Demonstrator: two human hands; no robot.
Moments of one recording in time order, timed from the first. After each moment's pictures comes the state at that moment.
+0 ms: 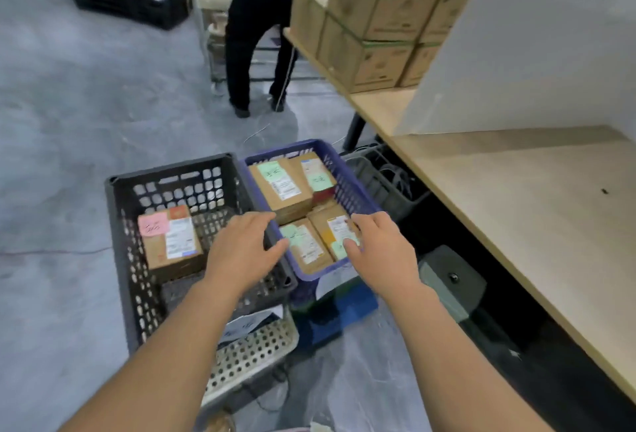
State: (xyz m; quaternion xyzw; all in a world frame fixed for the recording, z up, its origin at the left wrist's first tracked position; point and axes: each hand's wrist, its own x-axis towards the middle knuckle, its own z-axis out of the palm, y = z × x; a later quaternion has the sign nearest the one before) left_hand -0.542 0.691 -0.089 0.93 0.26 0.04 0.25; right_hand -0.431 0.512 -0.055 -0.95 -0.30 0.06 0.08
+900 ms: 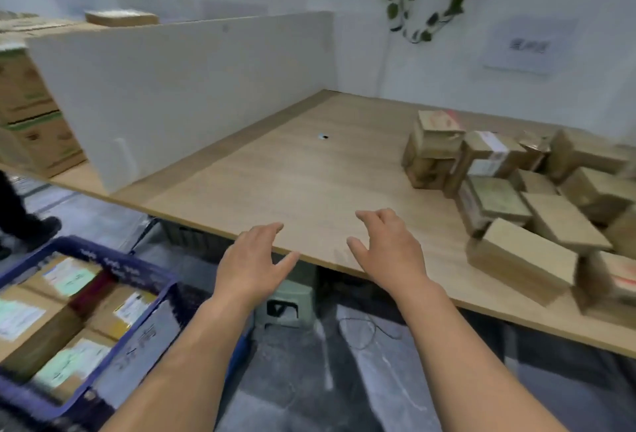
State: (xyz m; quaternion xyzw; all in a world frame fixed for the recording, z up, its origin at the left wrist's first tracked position) left_hand -0.370 0.240 -0.024 0.96 -0.09 0.04 0.25; right_hand -0.388 0.031 0.001 -0.98 0.01 -0.08 0.16
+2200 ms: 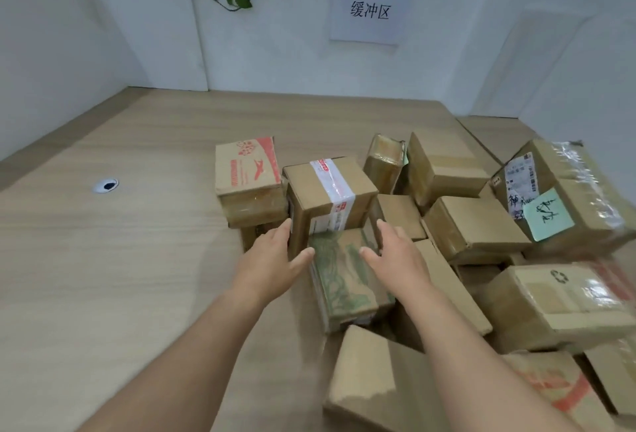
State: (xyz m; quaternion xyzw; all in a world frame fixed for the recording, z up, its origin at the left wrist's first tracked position) left_hand -0.082 -0.215 -0.051 0.92 -0.26 -0.12 0.26; right_hand -0.177 -0.397 -0.041 -0.92 0.32 -0.01 0.23
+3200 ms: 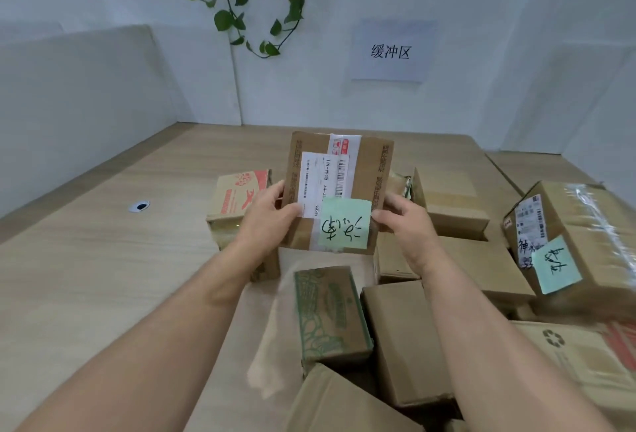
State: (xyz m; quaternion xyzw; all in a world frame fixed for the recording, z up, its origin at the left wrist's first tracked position) left_hand -0.078 -0.276 0.042 0.80 -0.17 -0.08 0.58; right_hand -0.146 -0.490 0.011 -0.74 0.13 -0.14 0.64
